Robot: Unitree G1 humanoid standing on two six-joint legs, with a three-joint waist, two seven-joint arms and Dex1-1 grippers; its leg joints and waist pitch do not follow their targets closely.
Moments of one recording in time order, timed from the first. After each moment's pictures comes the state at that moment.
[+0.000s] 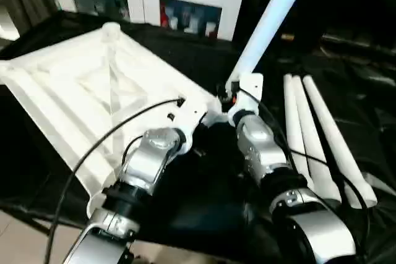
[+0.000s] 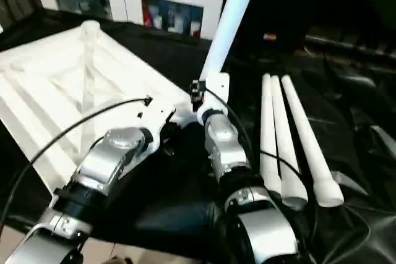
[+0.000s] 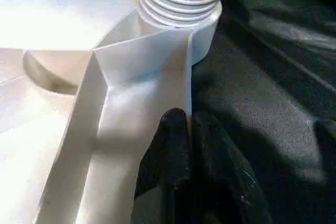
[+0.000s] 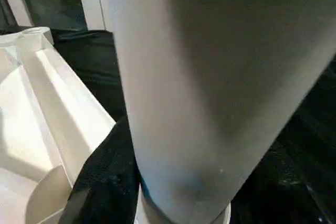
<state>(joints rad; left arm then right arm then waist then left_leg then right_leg) -0.56 0.12 -0.24 0.31 0.09 0.59 -0.46 -0.75 0.09 -0.04 0.92 0.10 -0.14 0.03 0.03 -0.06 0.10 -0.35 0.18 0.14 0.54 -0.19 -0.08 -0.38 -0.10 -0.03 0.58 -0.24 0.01</state>
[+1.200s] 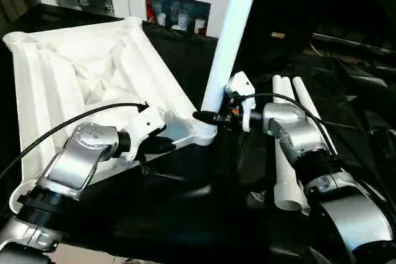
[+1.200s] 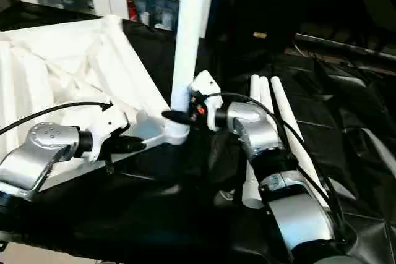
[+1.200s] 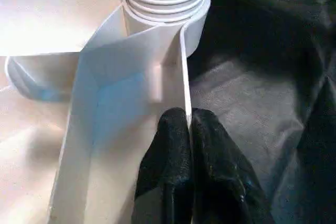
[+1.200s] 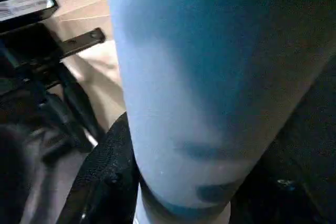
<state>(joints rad) -0.46 0.56 -0.26 0.15 -0.05 0.45 -1.05 -0.79 -0.20 0.13 0.82 0.12 0.04 1.10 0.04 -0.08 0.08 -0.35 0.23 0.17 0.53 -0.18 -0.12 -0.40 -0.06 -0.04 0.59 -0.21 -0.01</state>
